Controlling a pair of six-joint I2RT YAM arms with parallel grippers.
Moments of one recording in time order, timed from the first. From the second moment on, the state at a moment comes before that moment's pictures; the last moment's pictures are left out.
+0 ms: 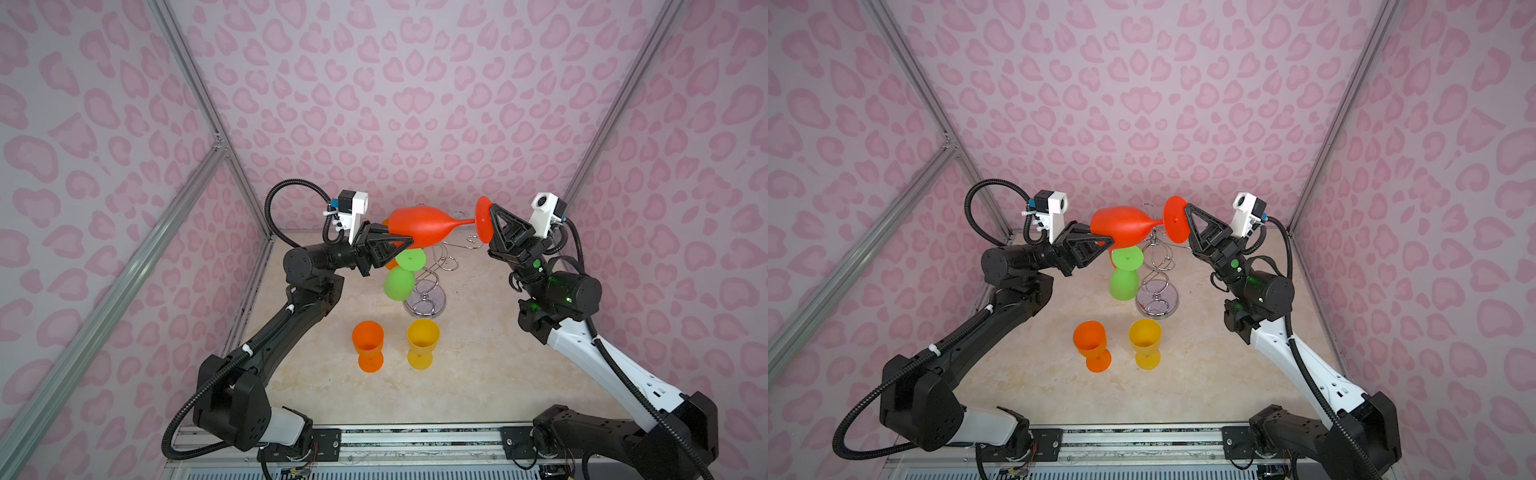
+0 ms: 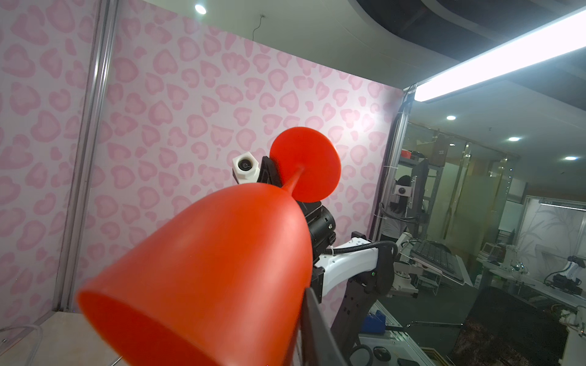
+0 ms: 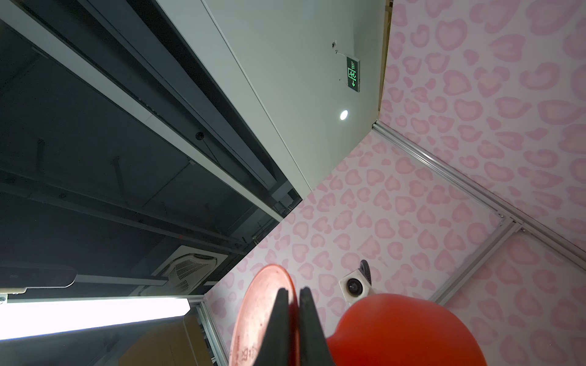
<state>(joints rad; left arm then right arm) -0.41 1.44 1.18 1.17 1.09 -1.09 0.48 1.20 0.98 1.14 -0.39 1.52</state>
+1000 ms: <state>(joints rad) -0.82 1.42 1.73 -0.60 0.67 0.05 0.30 0.63 1.18 -0.51 0.43 0.52</state>
